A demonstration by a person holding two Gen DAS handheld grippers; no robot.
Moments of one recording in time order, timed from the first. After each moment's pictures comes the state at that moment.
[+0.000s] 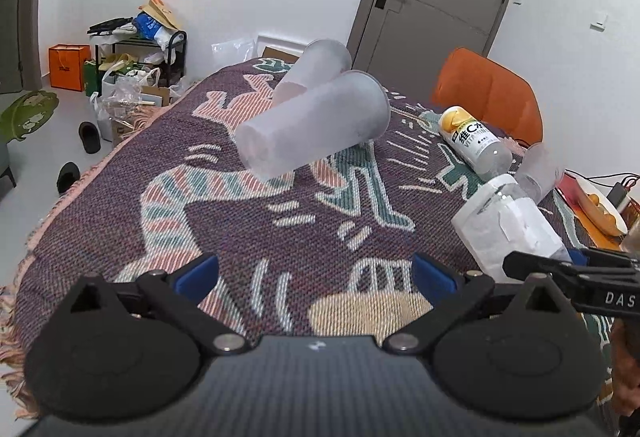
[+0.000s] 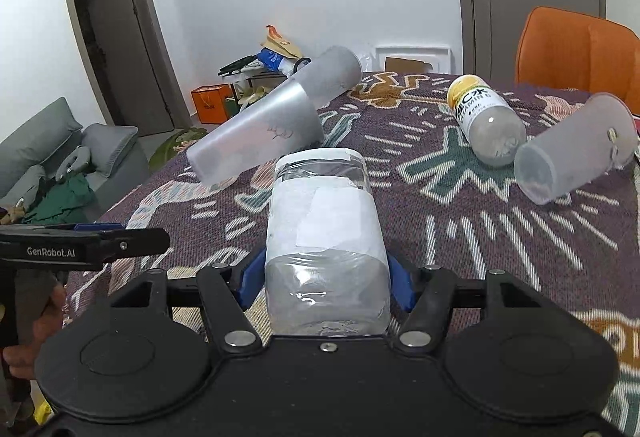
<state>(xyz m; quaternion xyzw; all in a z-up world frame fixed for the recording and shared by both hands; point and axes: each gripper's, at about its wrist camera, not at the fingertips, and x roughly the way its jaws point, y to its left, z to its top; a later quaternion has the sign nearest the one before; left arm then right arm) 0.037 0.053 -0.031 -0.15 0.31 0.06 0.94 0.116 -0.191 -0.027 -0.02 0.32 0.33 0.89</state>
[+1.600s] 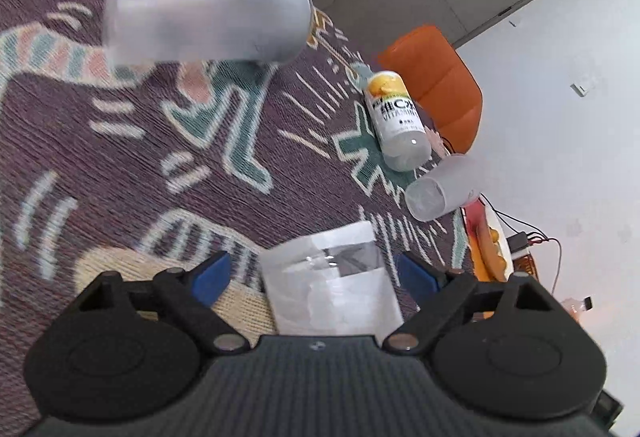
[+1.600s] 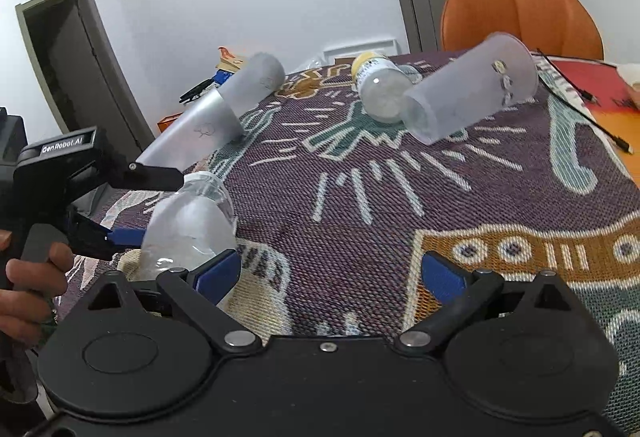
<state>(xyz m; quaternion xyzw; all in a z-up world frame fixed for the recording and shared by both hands) 0.112 0.019 -0.049 -0.38 0.39 -0.05 0.84 0.115 -0.283 -0.055 0.06 0.33 0.27 0.90</state>
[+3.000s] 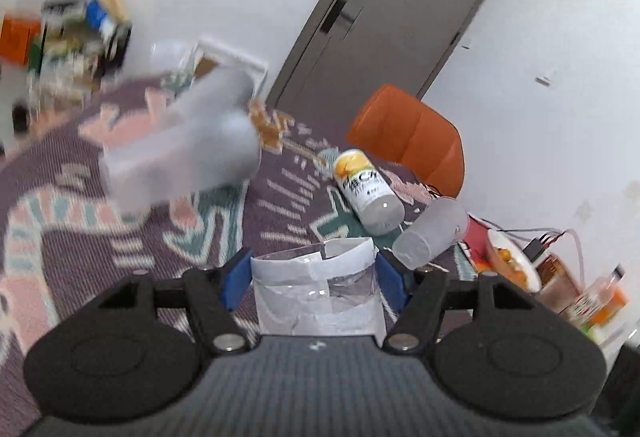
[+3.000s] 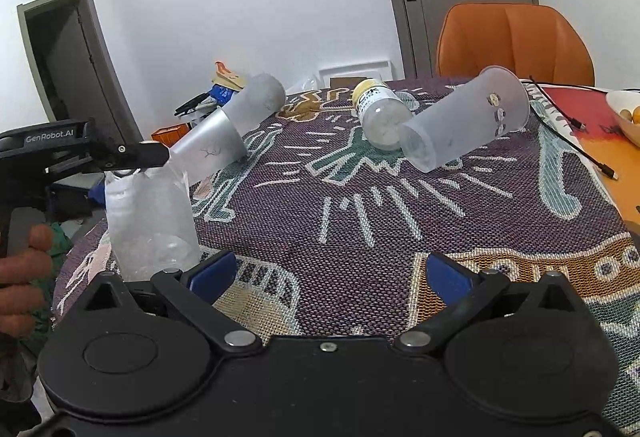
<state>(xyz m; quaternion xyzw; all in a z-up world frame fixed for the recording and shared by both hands) 0.073 -0.003 0.010 -0.22 0.25 -0.02 0.94 0.098 -0.276 -0.030 0.04 0.30 0.26 0.92</state>
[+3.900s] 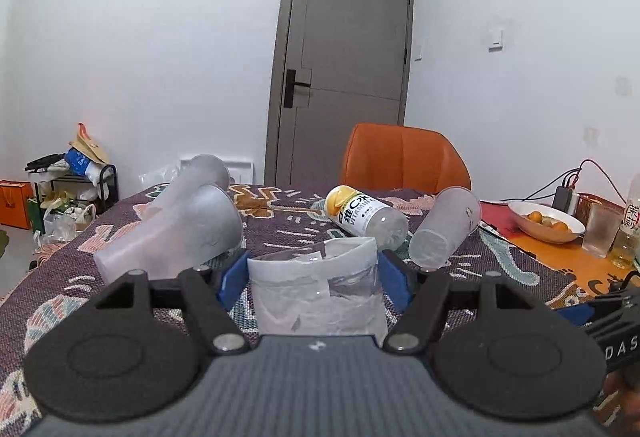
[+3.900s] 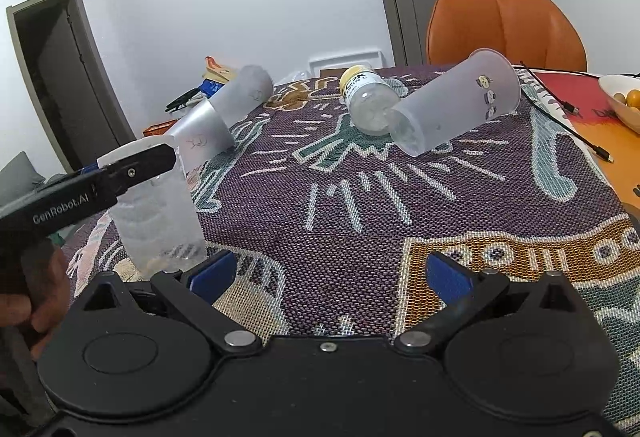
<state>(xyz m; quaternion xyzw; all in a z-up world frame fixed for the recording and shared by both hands) 0.054 -0.058 -0.020 -0.04 0.13 -0.01 0.99 0.103 -0.280 -0.042 0.05 0.31 0.25 0.92</state>
